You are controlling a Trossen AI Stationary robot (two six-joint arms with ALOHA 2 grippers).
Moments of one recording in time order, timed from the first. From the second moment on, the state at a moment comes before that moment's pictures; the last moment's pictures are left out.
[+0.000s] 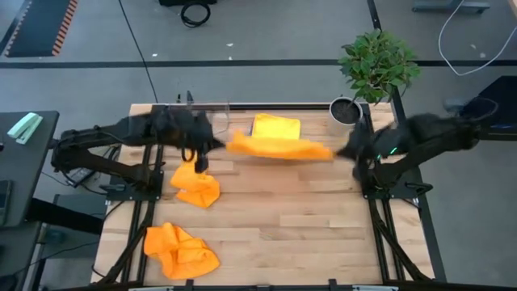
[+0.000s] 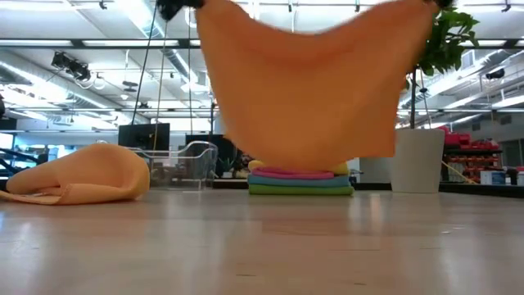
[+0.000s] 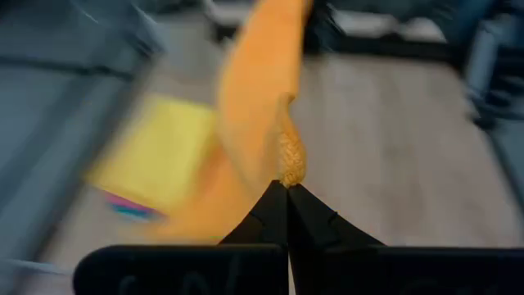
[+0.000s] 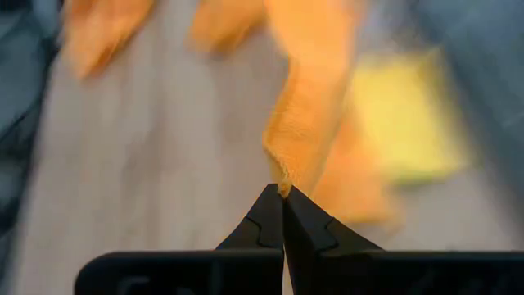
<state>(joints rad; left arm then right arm) 0.09 1.12 1.24 -0.69 -0.02 -0.02 0.30 0.91 1.25 -1.15 0.33 0.35</state>
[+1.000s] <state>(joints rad) -0.75 1.50 0.57 0.28 -0.57 -0.98 0.99 1.42 0.75 -0.48 0.45 1.48</state>
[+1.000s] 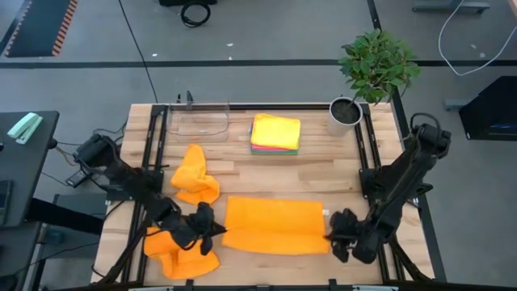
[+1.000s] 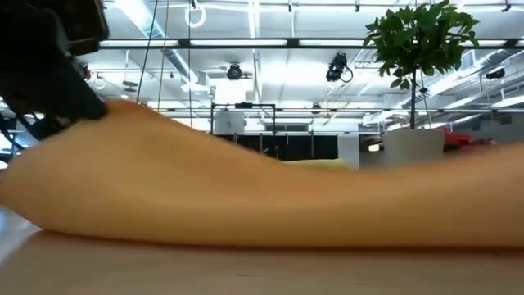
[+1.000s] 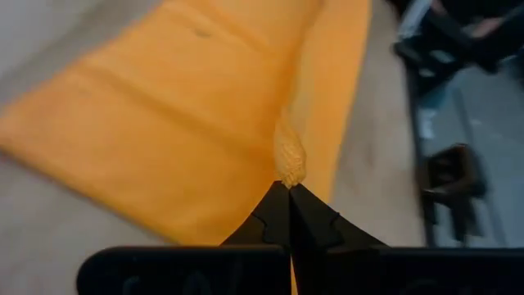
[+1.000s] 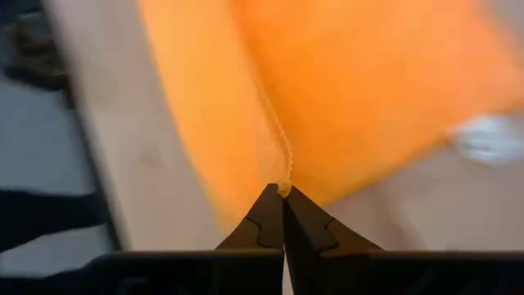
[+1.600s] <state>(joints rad) -0.56 1.50 0.61 0.03 -0.57 -1.09 0.66 1.34 0.73 -0.82 0.44 1.44</state>
